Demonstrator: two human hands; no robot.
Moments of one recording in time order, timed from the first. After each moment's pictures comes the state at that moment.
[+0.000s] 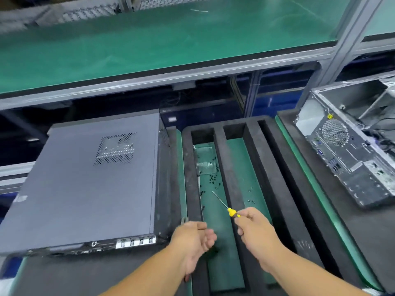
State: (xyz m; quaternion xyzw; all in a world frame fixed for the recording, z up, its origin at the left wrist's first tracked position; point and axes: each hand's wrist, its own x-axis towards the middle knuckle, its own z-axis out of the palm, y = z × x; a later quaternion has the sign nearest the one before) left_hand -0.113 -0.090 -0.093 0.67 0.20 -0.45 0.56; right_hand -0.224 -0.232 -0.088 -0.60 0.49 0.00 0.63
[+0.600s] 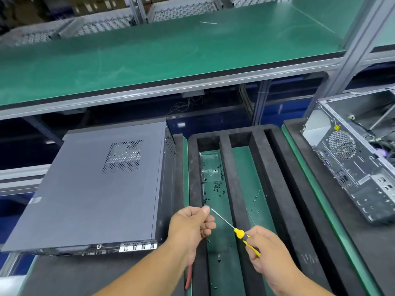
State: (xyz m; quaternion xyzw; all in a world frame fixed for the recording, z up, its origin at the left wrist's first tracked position) left_hand -0.097 -0.108 -0.060 0.68 0.11 -0.36 0.63; right_hand -0.255 -0.239 -0.083 -0.54 0.41 0.00 0.73
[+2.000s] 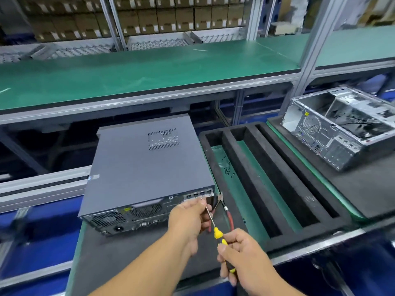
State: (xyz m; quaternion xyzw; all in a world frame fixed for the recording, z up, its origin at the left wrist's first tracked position) left_hand -0.096 0.082 -0.008 0.63 0.05 -0.40 0.66; right_hand -0.256 0.032 -0.038 -0.58 0.37 -0.07 0.72
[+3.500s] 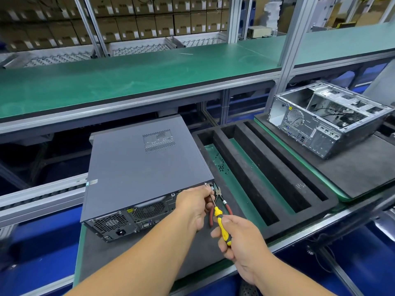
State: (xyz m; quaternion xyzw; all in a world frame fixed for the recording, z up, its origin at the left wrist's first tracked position) left_hand -0.077 0.059 -0.007 0.64 0.04 -0.43 0.63; right_hand -0.223 0.058 -0.012 -0.45 0.48 -0.16 0.74
